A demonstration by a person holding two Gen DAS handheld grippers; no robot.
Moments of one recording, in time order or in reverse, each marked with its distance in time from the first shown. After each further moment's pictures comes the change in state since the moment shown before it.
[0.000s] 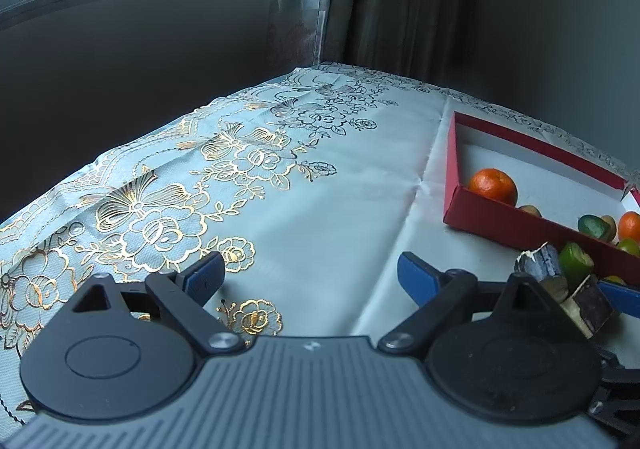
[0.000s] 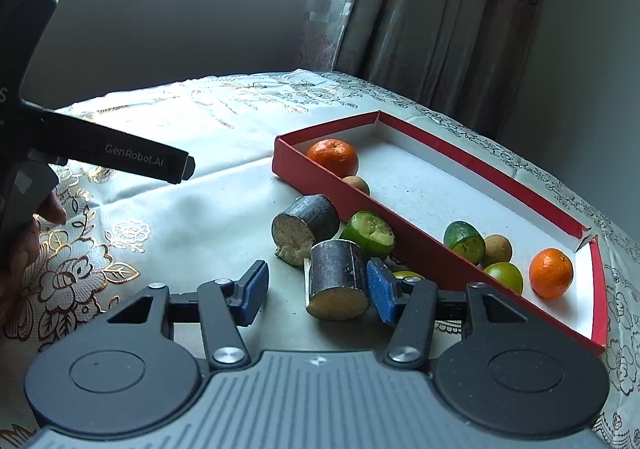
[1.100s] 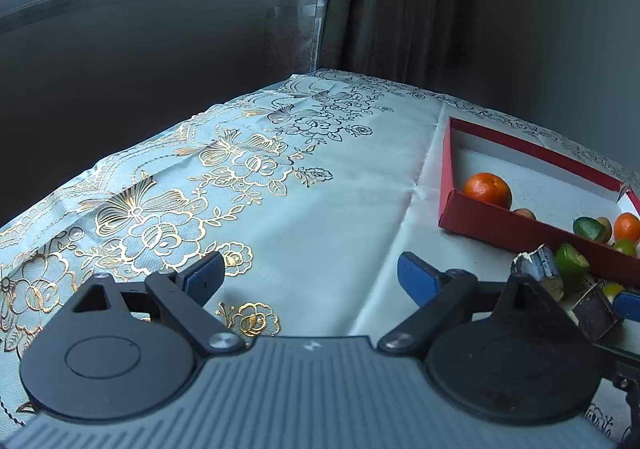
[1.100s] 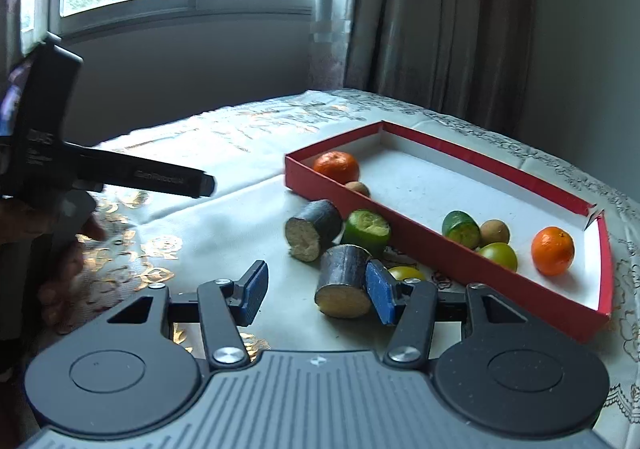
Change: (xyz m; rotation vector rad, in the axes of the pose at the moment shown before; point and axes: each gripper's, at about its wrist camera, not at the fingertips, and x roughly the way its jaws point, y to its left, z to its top) left arm -0.004 0.000 0.000 0.004 -0.019 -0.011; right arm -0.027 -0.024 -0.011 0.100 -0.060 0.095
